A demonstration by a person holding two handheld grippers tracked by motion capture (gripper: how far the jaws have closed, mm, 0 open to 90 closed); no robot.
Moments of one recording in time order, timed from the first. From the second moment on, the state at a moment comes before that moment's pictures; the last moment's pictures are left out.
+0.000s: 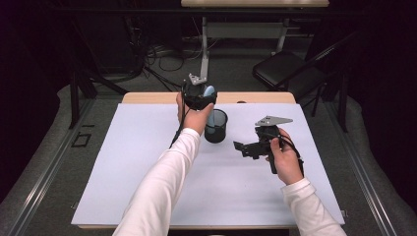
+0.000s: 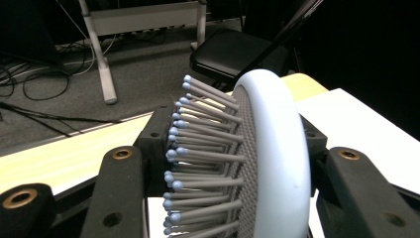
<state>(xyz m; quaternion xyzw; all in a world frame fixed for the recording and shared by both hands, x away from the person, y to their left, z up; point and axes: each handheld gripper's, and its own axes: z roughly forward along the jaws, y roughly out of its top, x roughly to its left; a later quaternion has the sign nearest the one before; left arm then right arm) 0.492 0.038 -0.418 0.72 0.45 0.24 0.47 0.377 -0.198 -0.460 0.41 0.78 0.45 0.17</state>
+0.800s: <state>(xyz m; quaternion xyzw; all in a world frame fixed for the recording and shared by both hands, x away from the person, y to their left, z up) 0.494 0.041 -0.421 0.71 0.46 0.23 0.47 0.377 -0.197 -0.460 0.41 0.78 0.45 0.17</state>
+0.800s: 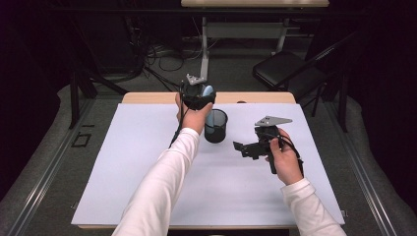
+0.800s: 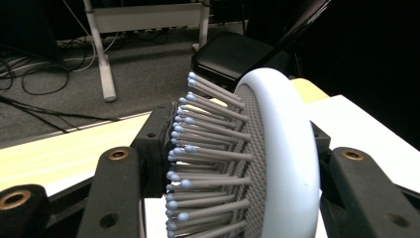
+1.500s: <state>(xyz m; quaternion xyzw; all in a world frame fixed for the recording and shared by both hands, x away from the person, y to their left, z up) 0.496 0.043 -0.421 0.71 0.46 0.23 0.48 0.377 -0.197 -0.461 0.41 0.78 0.45 0.17</state>
